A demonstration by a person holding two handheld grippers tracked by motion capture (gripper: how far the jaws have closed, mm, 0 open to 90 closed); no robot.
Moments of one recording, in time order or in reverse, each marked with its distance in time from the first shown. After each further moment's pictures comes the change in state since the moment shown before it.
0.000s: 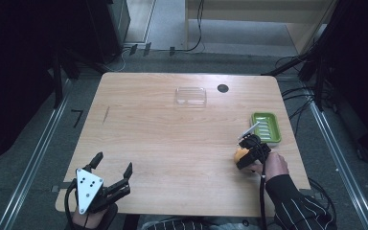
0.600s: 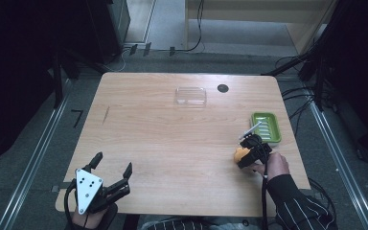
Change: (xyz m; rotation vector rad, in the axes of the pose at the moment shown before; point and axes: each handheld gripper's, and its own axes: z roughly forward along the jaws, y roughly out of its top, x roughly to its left) left arm 0.000 0.000 0.000 -0.002 0.002 -0.004; right arm -0.001 -0.002 -0.004 -0.026 0.004 0.000
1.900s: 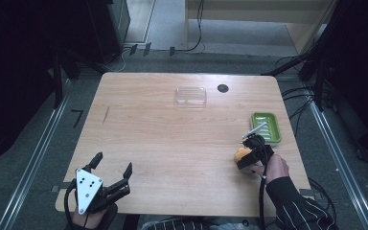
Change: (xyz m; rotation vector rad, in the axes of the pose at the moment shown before) left arm 0.000 0.000 0.000 0.001 -0.001 0.001; right arm -0.003 -0.005 0.000 -0.007 0.036 0.115
